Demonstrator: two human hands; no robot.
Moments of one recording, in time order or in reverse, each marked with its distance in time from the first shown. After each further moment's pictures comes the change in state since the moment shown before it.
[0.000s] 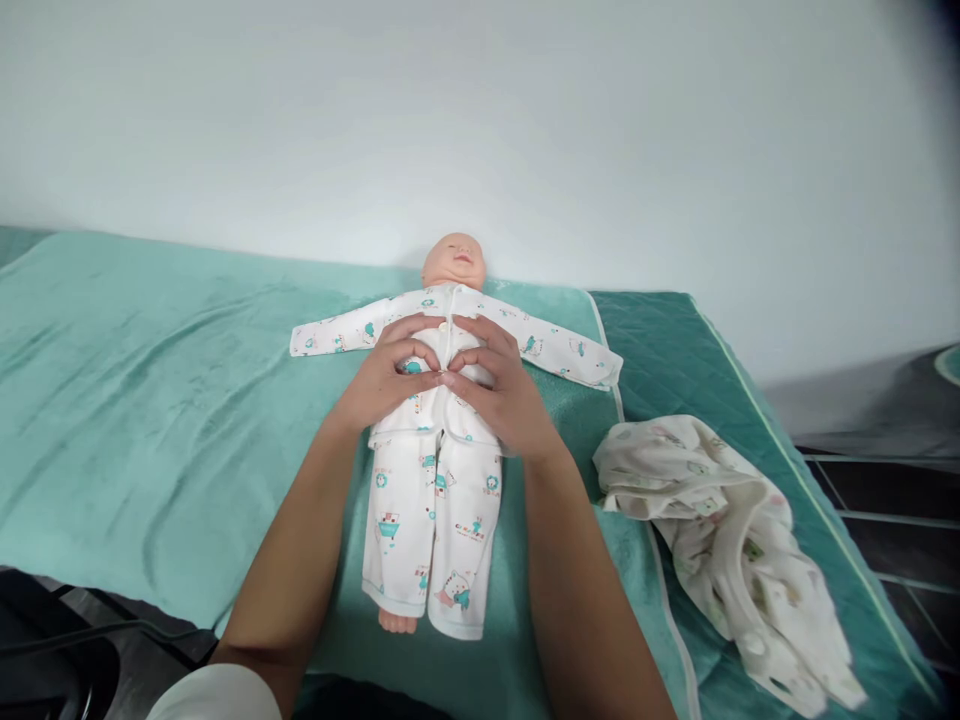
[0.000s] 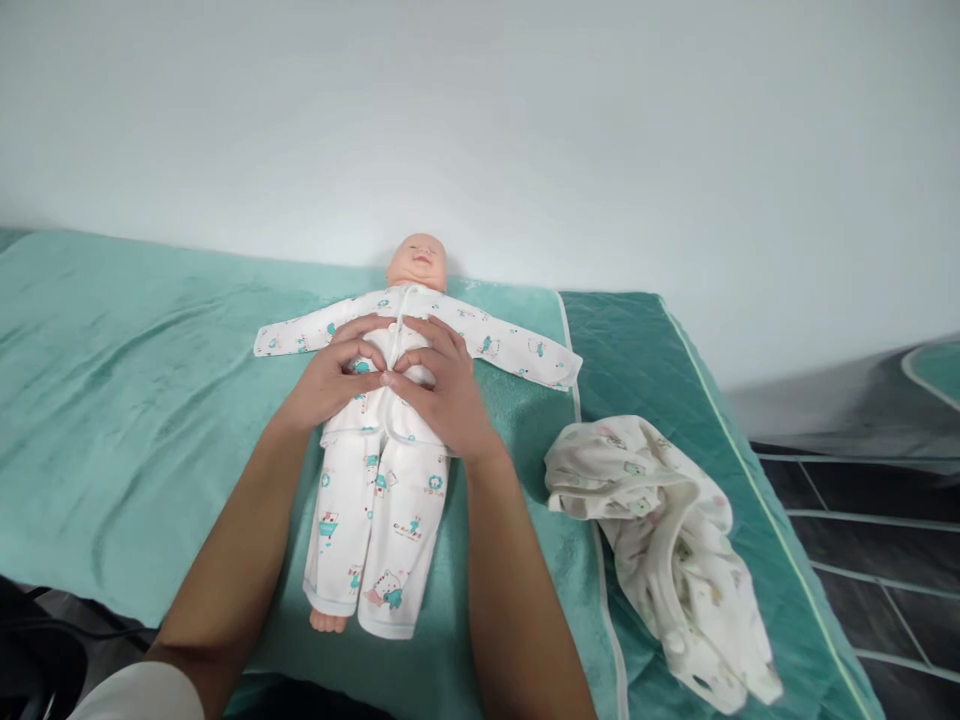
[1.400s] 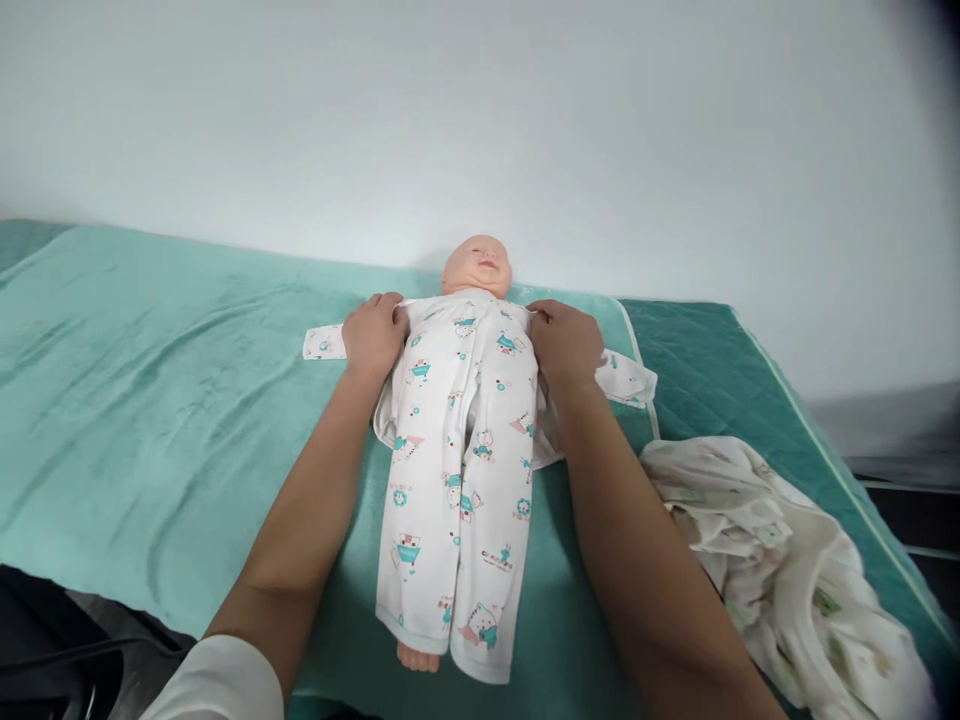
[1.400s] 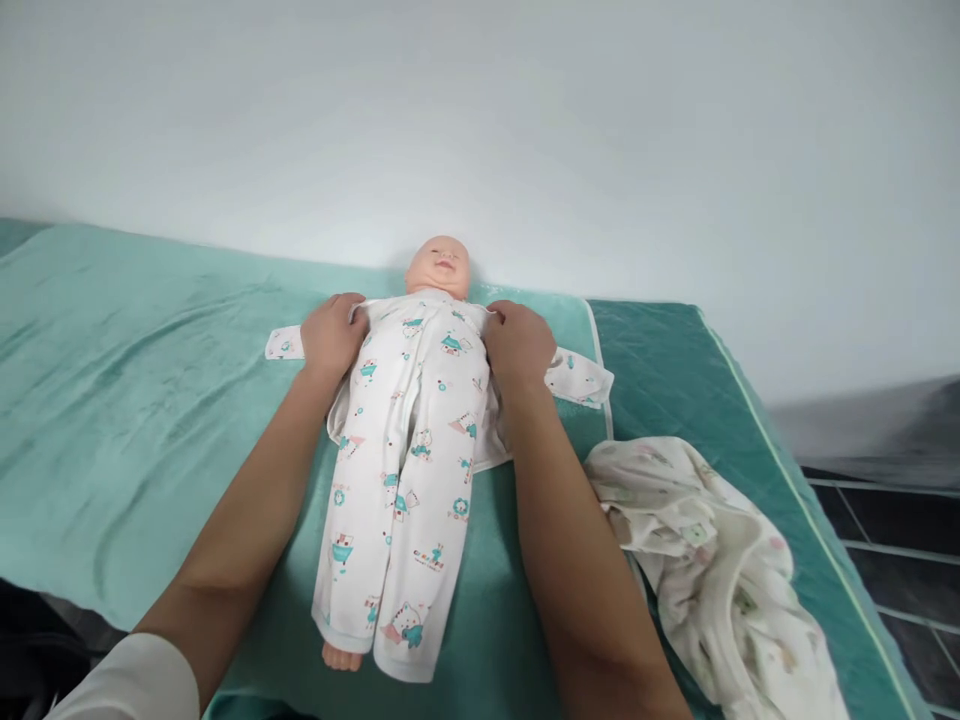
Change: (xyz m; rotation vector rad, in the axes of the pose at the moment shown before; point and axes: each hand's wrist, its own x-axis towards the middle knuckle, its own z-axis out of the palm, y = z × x) left_hand 0.057 -0.074 -0.025 0.836 0.358 -0.325; right_hand 0.079 0.084 -0.026 -0.674 0.246 0.468
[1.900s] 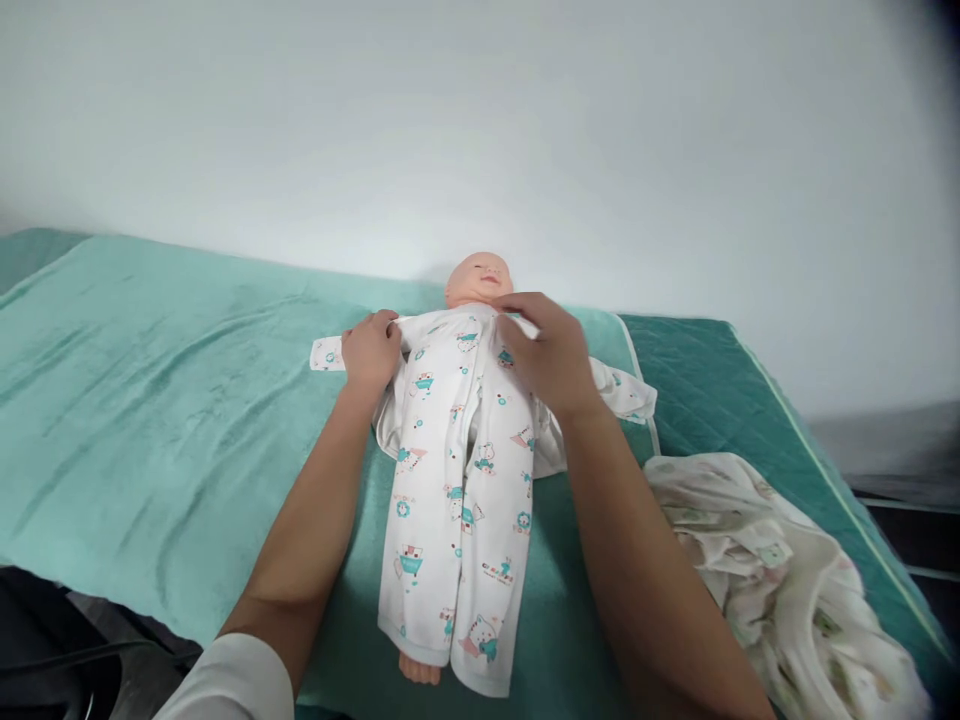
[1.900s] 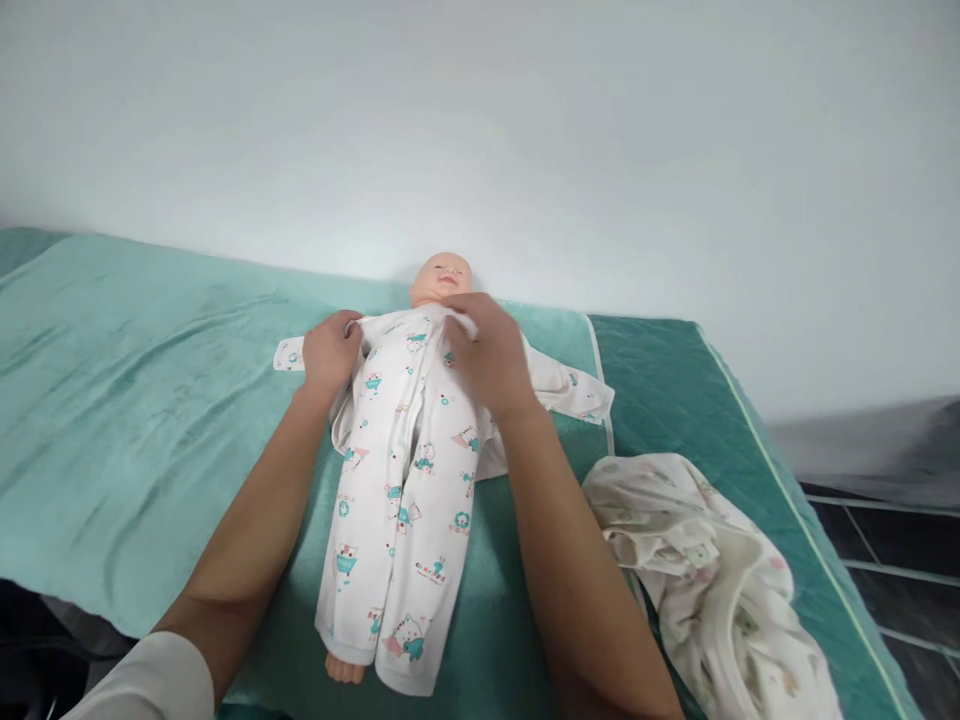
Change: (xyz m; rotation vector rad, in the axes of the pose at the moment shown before) left_hand -0.005 -0.007 -0.007 -0.053 -0.011 -0.112; right_hand -0.028 -0.055 -0.030 0.367 -0.031 -0.497
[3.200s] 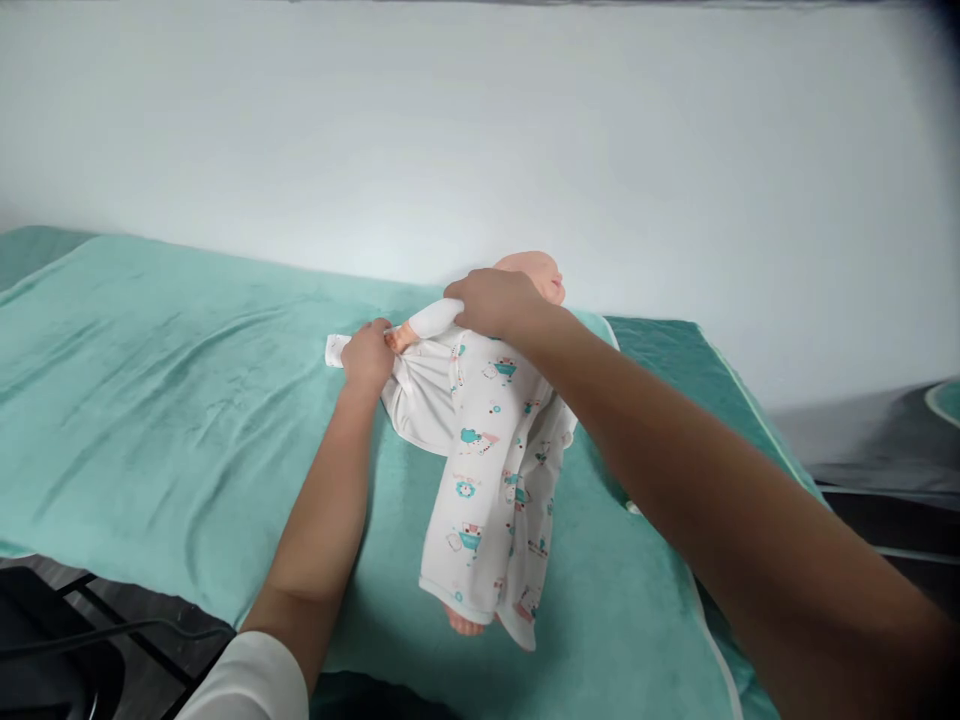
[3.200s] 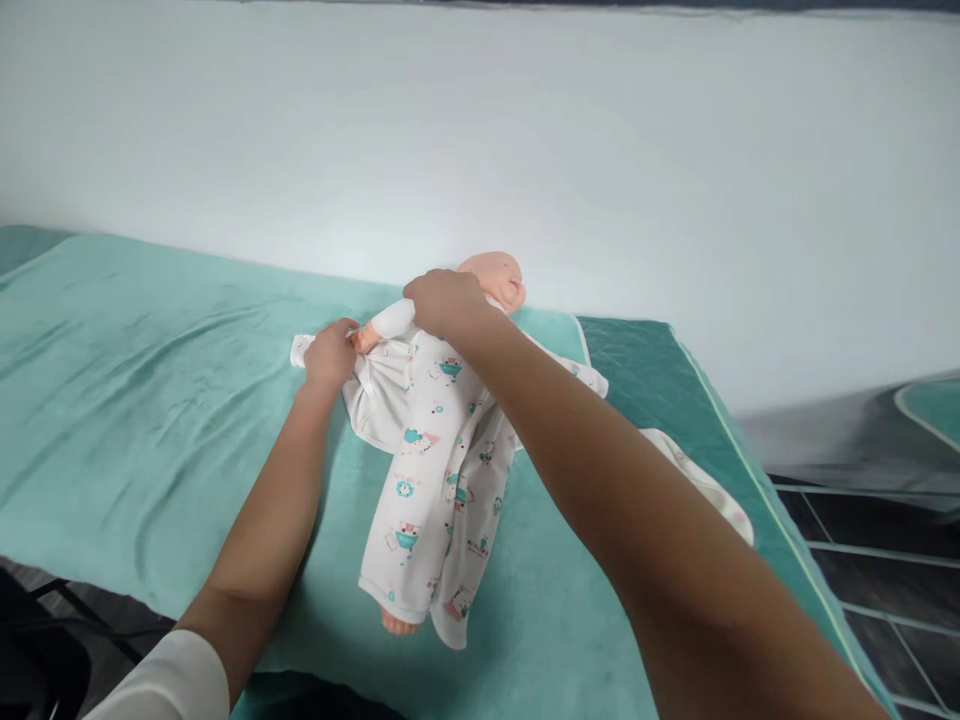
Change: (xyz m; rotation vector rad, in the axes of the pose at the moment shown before) left_hand -0.015 -0.030 -0.018 0.028 -0.145 -0.072; right_hand 0.069 -0.083 0.013 -0.767 -0.673 -0.055
